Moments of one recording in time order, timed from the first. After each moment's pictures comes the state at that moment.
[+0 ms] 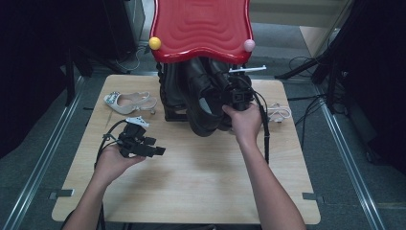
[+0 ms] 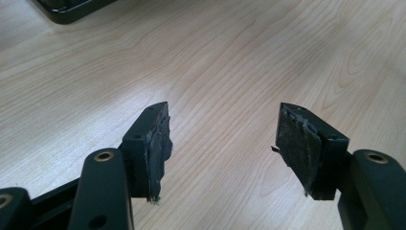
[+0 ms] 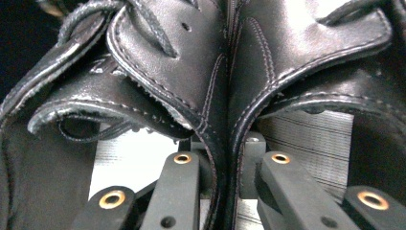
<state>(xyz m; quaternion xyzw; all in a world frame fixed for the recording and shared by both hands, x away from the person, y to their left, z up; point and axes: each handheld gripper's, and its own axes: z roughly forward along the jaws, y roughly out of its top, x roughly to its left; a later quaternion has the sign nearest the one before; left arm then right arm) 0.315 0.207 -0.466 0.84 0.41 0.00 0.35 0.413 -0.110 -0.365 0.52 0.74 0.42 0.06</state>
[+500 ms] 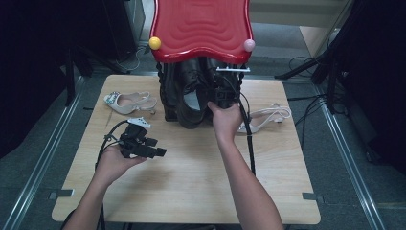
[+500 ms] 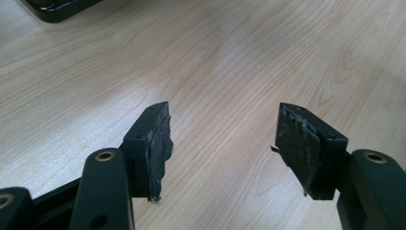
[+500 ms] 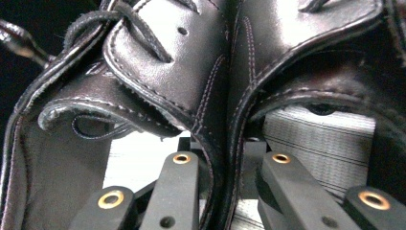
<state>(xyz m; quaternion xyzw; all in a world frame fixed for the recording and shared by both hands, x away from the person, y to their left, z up) 0.314 0.205 -0.466 0.85 0.41 0.00 0.35 0.426 -0.070 -0.381 0.56 0.70 0.44 0.09</state>
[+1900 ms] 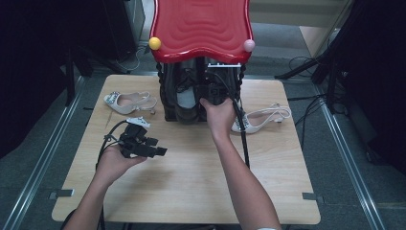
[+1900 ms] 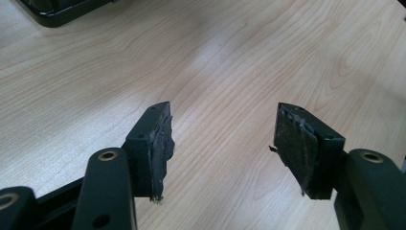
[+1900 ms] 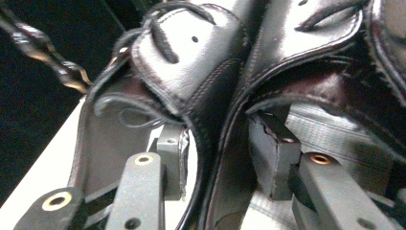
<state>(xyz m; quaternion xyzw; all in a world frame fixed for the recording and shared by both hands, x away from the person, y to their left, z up) 0.314 0.205 -0.466 0.84 0.41 0.00 0.36 0.435 -0.052 -0.378 0.53 0.72 0.44 0.11</state>
